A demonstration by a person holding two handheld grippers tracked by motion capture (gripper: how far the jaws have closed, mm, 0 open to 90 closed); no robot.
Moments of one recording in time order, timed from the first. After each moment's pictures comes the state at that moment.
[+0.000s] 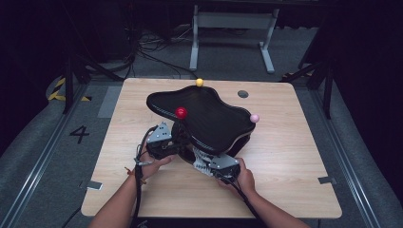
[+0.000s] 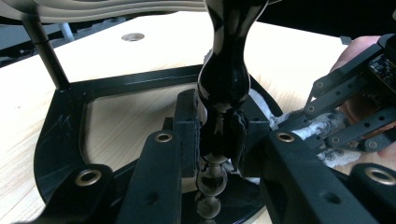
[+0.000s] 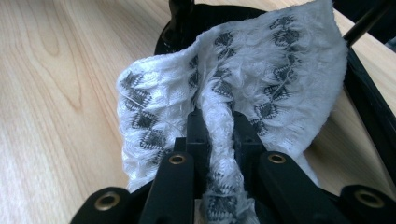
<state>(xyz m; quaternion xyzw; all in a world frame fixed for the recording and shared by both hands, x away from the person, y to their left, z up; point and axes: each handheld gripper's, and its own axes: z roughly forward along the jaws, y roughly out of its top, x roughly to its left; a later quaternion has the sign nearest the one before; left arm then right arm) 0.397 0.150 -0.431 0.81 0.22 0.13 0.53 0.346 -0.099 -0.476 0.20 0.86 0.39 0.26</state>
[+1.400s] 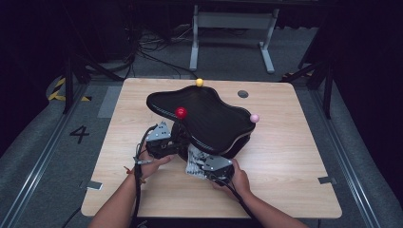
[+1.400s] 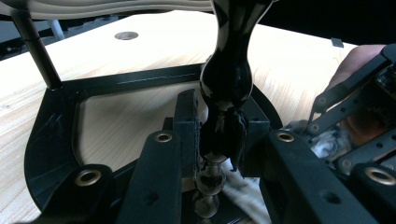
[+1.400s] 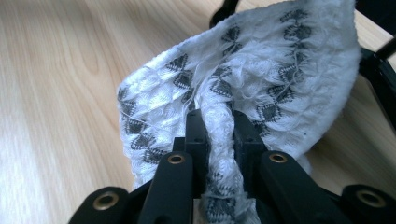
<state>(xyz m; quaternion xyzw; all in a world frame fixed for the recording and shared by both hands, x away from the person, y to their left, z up) 0.401 0.152 -0.432 0.81 0.22 0.12 0.54 0.341 -0.086 -0.473 0.18 0.87 0.40 0.23</state>
